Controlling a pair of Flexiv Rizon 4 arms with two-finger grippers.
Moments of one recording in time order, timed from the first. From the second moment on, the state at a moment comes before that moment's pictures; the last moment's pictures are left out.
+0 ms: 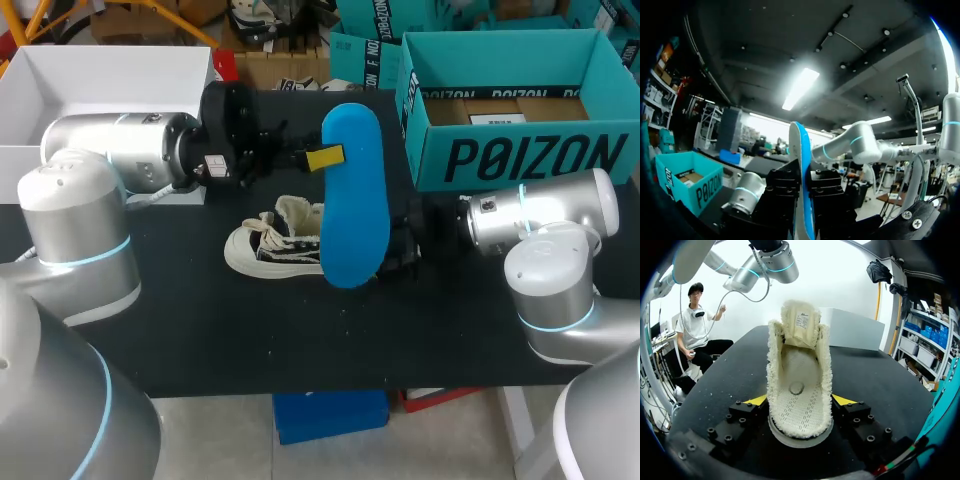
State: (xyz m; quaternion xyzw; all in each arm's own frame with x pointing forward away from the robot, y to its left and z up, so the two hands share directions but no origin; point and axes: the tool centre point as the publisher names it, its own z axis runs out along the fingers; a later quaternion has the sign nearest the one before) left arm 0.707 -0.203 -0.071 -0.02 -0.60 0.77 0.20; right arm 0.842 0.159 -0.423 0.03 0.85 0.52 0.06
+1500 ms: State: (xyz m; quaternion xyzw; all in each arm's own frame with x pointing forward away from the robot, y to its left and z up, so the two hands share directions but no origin) left arm 0.681 -0.179 -0.039 0.00 -0.60 0.78 0.19; right arm 0.841 0.154 -0.397 -0.02 0.88 0.47 0.06
